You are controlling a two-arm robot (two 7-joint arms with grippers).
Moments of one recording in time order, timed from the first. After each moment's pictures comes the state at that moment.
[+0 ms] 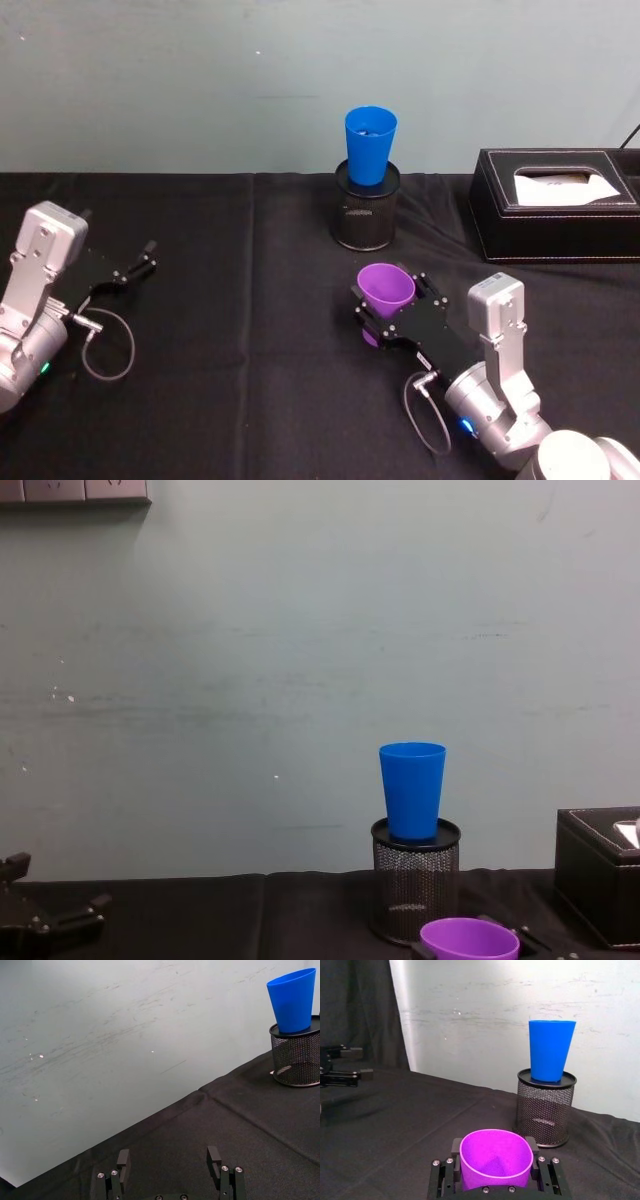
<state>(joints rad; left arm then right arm) -0.20 0.60 0.45 -1.41 -0.25 -0.12 0.03 0.12 0.17 -0.29 -1.24 0.14 -0.36 0.31</state>
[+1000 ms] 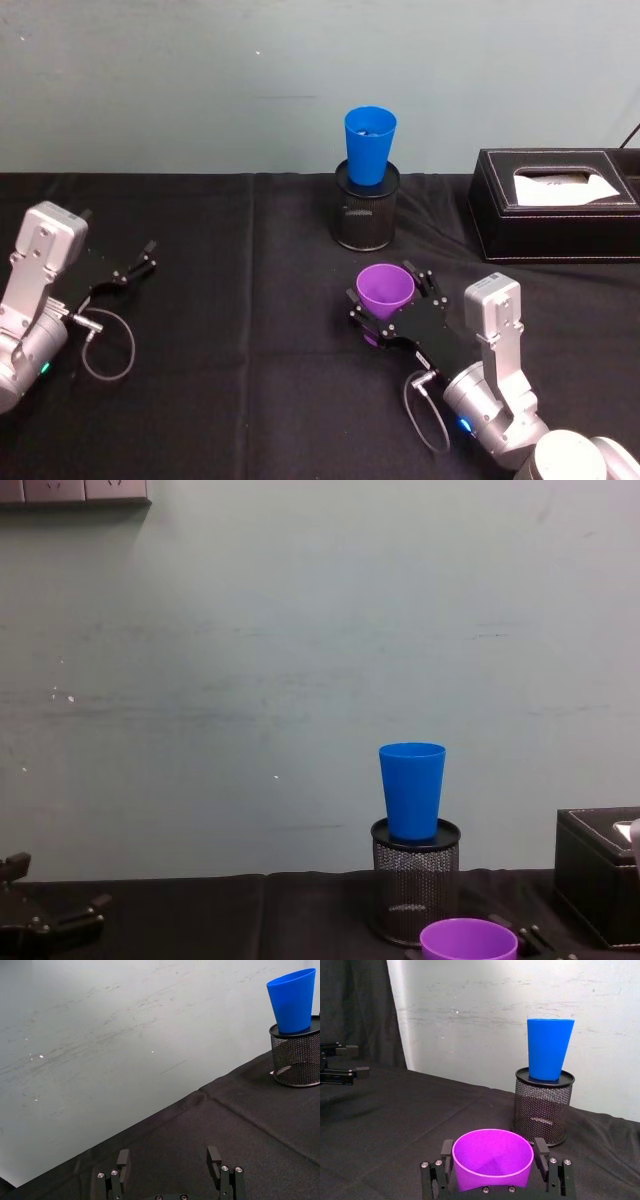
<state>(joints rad) -0.20 0.60 0.45 -1.41 -0.25 -0.12 0.03 0.12 0.16 -0.29 -1.23 0.12 -0.36 0.30</state>
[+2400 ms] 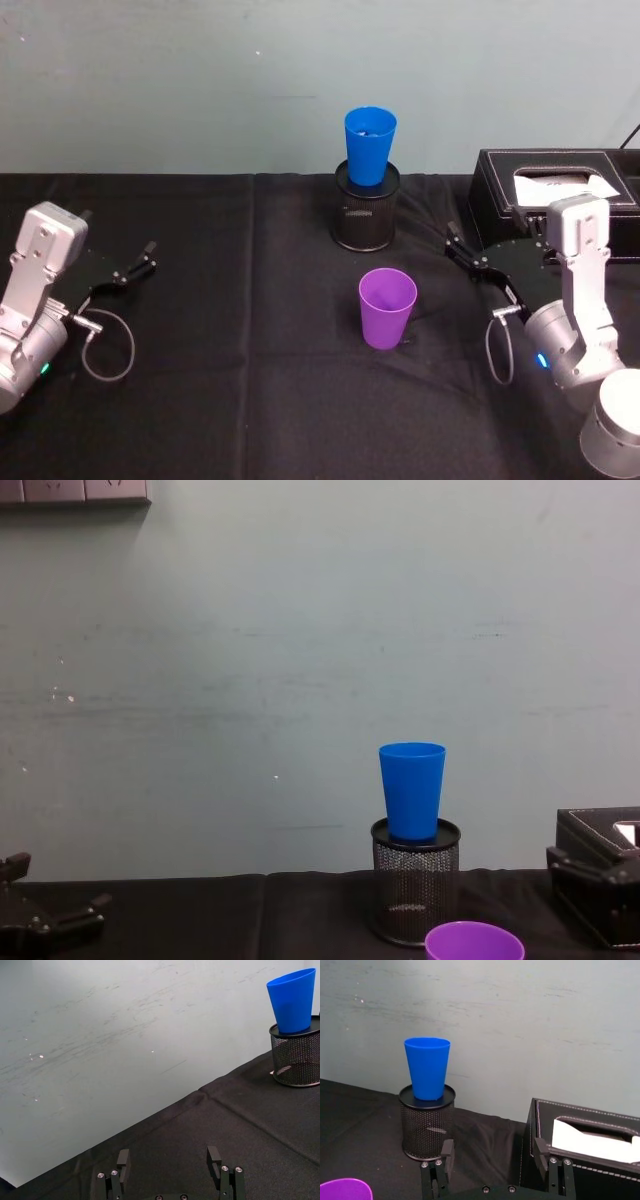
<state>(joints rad) -0.20 0.60 0.45 -1.41 -0.25 -0.12 0.03 0.10 0.20 -0.13 -1.47 0.04 -0.06 0.10</state>
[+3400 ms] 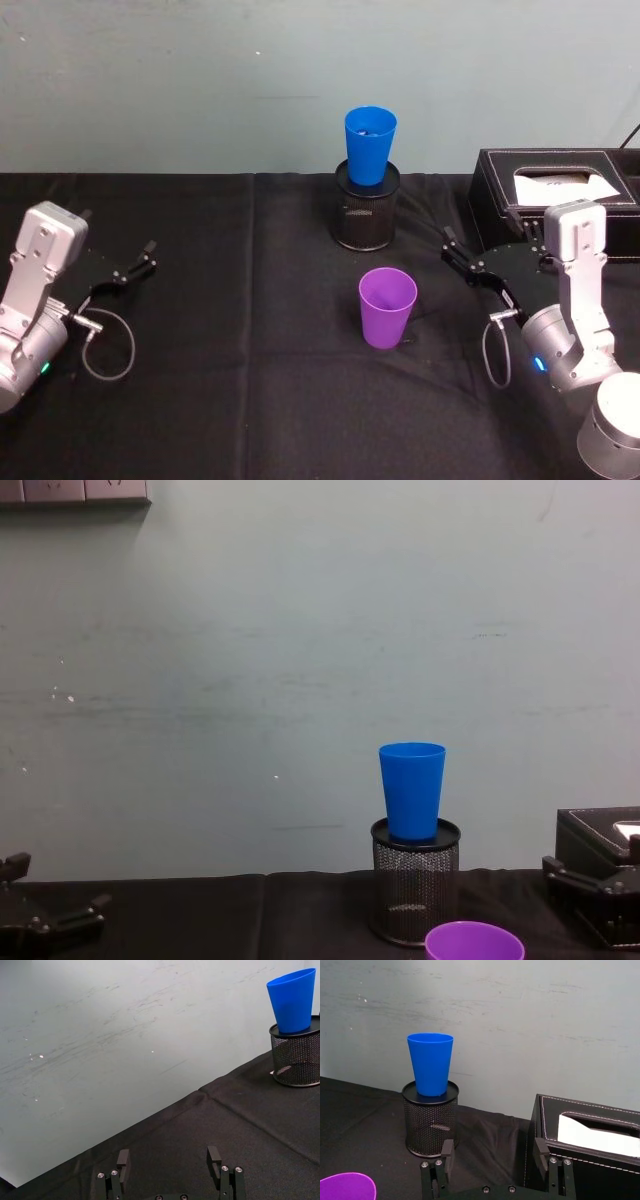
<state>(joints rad) -0.20 0.60 0.45 -1.41 -0.25 -0.12 0.03 0.10 0.18 -0.13 -1.43 0.04 -0.09 0.12</state>
